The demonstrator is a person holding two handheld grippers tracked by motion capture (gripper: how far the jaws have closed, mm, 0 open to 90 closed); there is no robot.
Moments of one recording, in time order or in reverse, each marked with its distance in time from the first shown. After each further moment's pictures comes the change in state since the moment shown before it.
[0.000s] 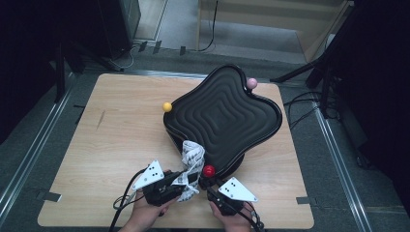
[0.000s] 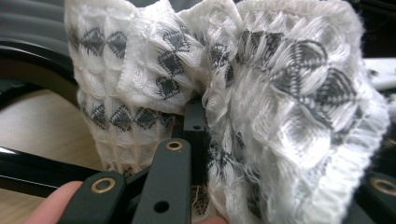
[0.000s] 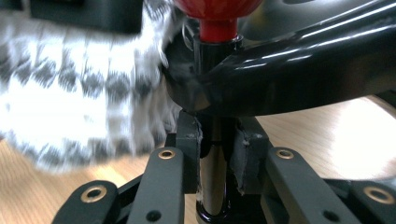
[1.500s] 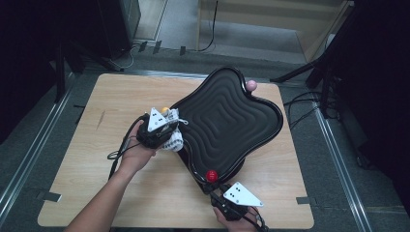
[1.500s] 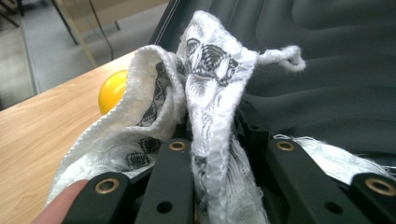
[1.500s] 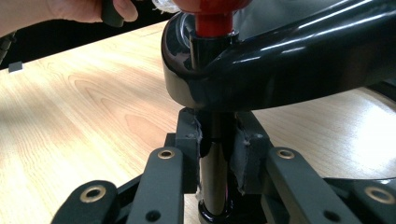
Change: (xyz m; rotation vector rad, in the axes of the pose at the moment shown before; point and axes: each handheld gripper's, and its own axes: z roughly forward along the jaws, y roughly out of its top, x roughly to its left) left arm 0.098 0.087 0.034 0.280 0.481 0.293; right arm -0.003 -0.008 -0.015 -0.009 0.041 0.000
